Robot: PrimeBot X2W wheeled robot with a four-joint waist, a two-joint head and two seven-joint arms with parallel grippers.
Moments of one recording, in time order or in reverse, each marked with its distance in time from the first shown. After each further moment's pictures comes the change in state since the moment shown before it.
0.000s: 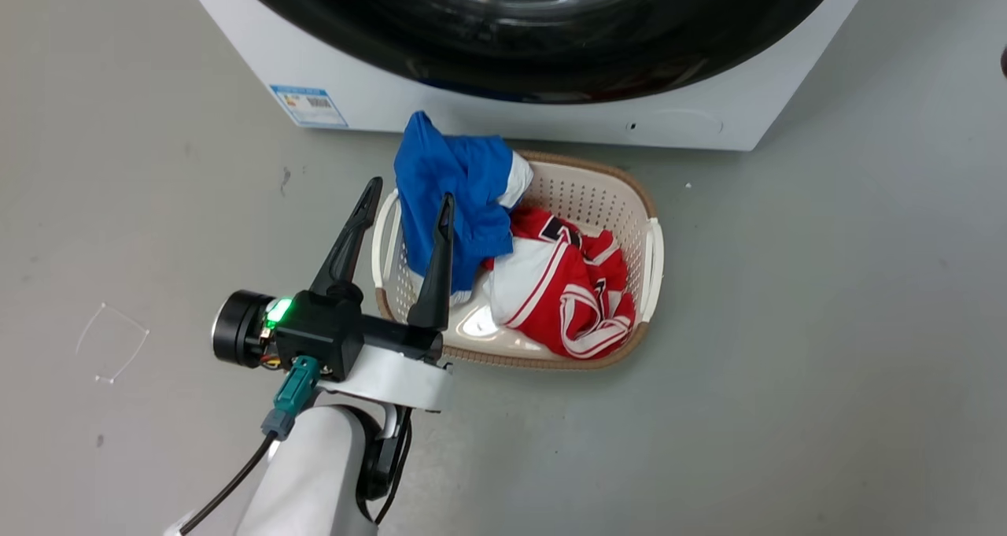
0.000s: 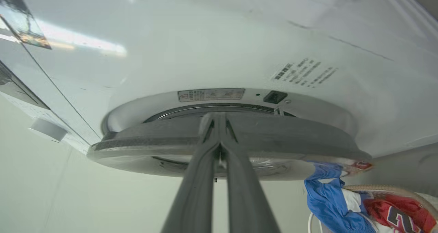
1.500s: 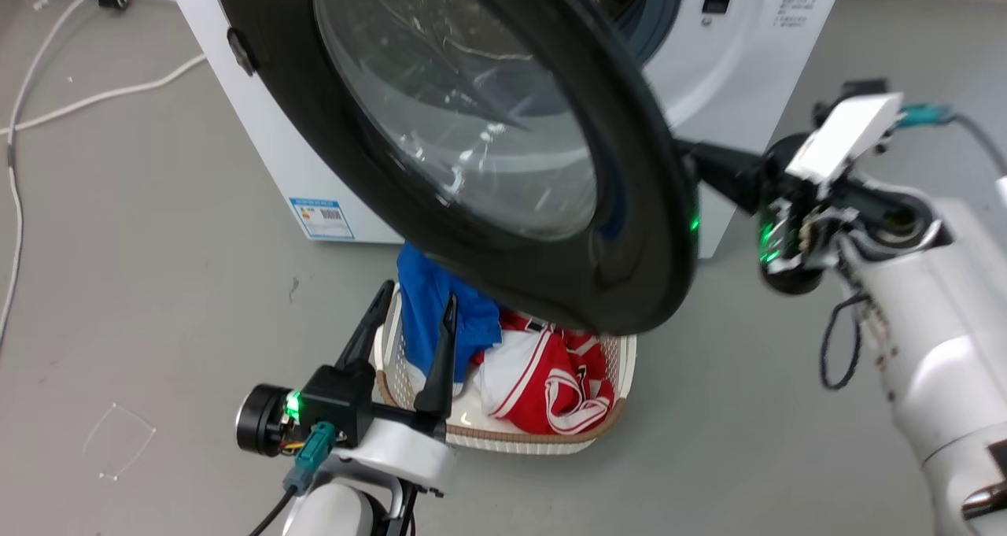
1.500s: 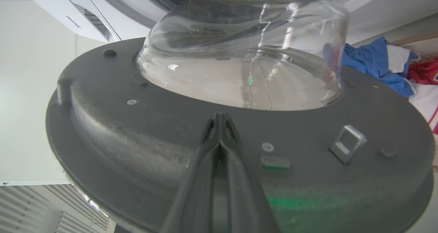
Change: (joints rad) left arm 0.127 -0.001 -0.027 0.075 -0.042 0.013 0.000; right arm 0.277 0.214 0.106 -0.033 0.023 0.000 0.297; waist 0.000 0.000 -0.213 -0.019
